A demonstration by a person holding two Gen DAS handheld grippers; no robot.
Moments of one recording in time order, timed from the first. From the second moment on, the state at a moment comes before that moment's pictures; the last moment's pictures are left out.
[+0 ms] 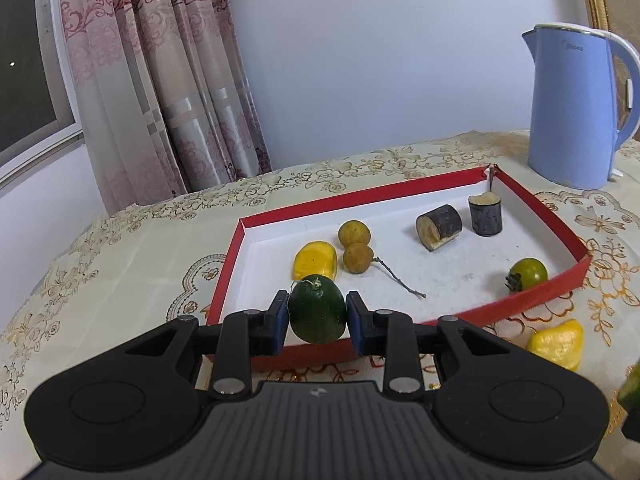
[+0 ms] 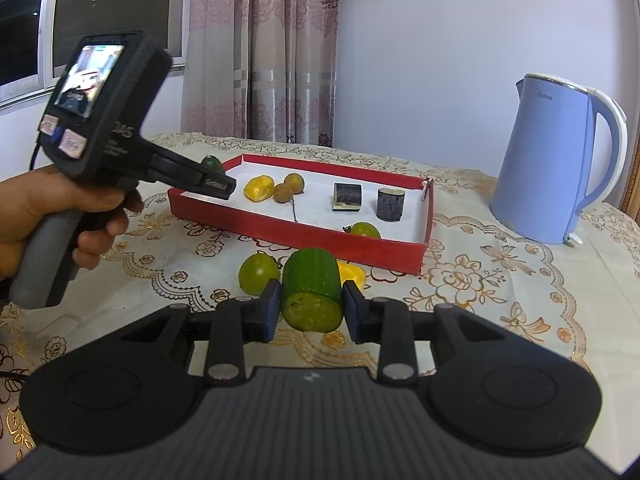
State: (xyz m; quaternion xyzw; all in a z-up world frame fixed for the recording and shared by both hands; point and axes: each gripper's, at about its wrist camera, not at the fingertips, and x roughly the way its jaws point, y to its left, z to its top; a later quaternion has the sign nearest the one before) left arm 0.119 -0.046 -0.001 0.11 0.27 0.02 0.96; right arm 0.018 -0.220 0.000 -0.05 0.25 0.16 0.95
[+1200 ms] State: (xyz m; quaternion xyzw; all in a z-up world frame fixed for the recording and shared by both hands) left arm 0.196 -0.069 -0.017 0.11 0.30 0.04 0.95; right arm 0.025 -0.226 -0.005 -0.04 0.26 0.16 0.95
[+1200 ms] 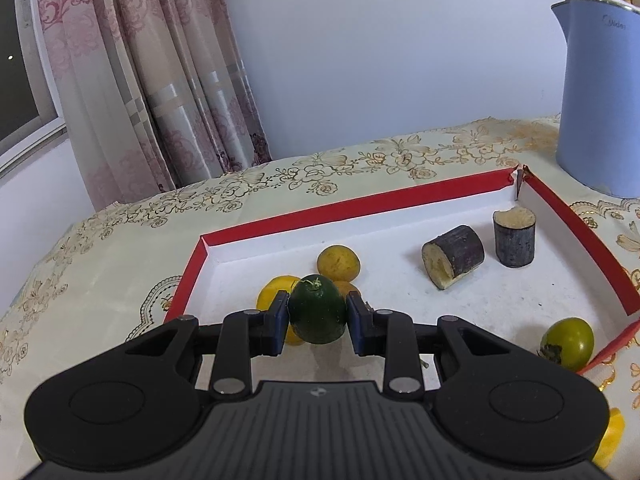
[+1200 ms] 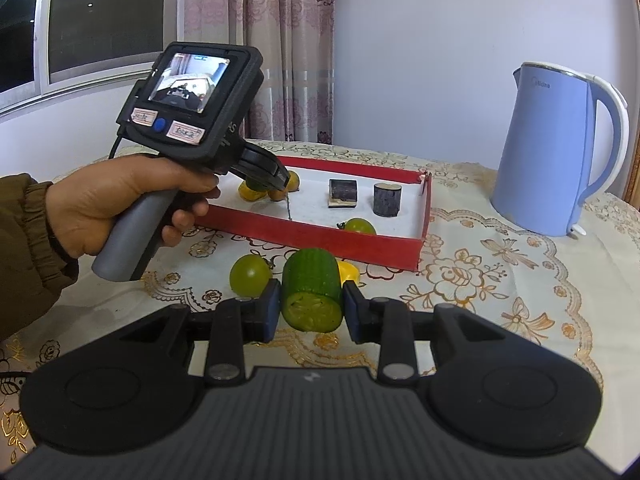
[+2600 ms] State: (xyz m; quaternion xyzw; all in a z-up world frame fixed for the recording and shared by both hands) left arm 0.080 0.012 0.000 0.03 0.21 0.05 0.98; right arm 0.120 -0.212 0.034 -0.07 0.23 0.15 0.96
